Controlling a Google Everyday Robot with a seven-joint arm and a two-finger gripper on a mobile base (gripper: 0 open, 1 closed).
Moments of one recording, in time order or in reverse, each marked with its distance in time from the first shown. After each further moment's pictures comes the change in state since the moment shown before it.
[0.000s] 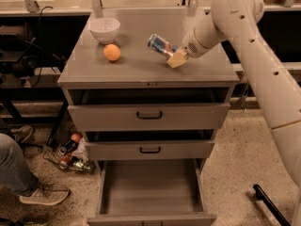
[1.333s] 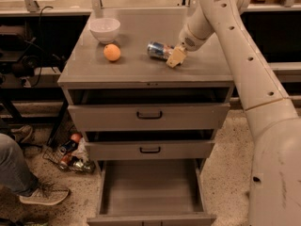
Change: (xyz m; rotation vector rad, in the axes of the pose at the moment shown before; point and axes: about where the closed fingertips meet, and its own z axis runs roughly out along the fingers) arm 0.003 0.023 0.022 0.025 -0.134 -0.126
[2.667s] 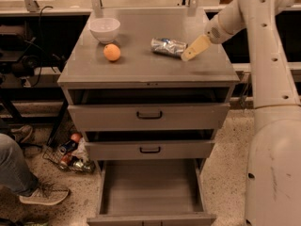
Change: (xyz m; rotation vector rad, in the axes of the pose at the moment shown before) arm -0.040 0.058 -0.040 -0.033 0.125 0.237
